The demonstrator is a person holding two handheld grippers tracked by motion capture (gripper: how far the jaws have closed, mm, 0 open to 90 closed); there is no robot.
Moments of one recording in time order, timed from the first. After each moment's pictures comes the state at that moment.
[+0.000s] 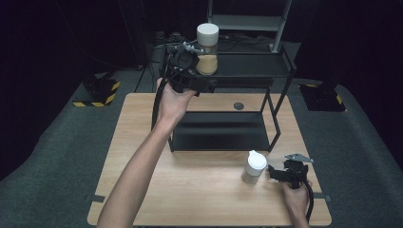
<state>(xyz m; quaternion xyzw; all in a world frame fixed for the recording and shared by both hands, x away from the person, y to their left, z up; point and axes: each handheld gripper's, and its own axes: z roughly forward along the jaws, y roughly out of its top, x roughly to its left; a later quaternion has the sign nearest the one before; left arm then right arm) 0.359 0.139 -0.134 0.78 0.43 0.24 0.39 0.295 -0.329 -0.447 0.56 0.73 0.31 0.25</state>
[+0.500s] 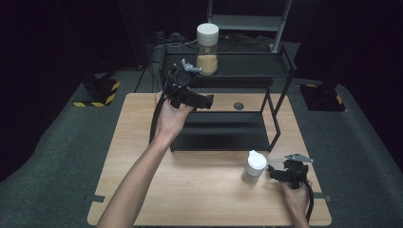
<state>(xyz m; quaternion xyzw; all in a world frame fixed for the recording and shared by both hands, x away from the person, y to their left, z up) 0.344 0.143 -0.168 0.78 0.42 0.25 0.39 0.295 -0.329 -0.447 0.56 0.73 0.31 0.25</state>
